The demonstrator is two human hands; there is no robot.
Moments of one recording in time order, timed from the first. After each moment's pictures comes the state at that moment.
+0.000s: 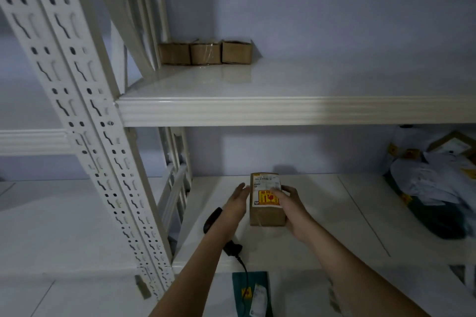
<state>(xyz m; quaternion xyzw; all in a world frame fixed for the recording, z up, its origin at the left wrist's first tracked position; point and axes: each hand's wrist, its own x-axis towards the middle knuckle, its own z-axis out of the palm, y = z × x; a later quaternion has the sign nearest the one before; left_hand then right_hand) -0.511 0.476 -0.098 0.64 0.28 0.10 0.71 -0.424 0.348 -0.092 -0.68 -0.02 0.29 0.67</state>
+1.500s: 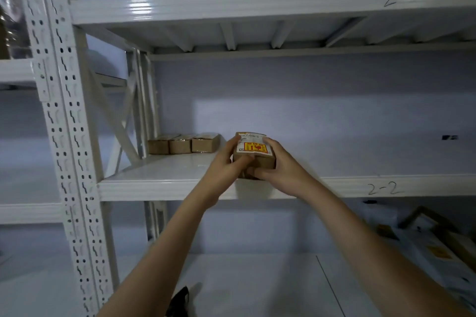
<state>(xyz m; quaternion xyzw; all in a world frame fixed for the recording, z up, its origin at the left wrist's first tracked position) -0.509 0.324 0.206 0.79 0.00 0.34 0.51 -0.394 0.196 0.202 -0.69 -0.48 0.03 0.54</state>
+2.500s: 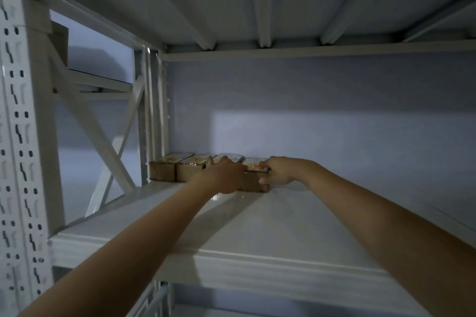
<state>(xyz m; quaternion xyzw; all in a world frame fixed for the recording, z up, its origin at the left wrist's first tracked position) -0.350 0.529 0.246 0.96 0.23 0.07 -0.14 -0.205 0.426 0.263 -0.85 -0.53 -0.03 0.01</state>
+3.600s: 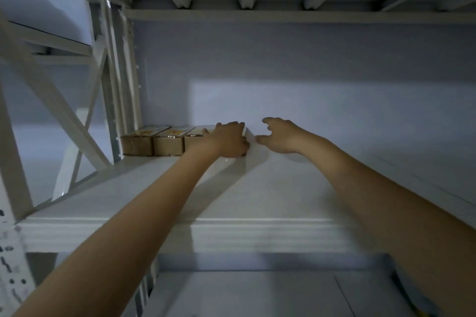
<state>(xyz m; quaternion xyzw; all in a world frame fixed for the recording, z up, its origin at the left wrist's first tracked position) -0.339 0.509 0.257 0.97 0.19 0.13 0.04 -0.235 0.377 0.263 -0.88 -0.42 -0.04 0.23</state>
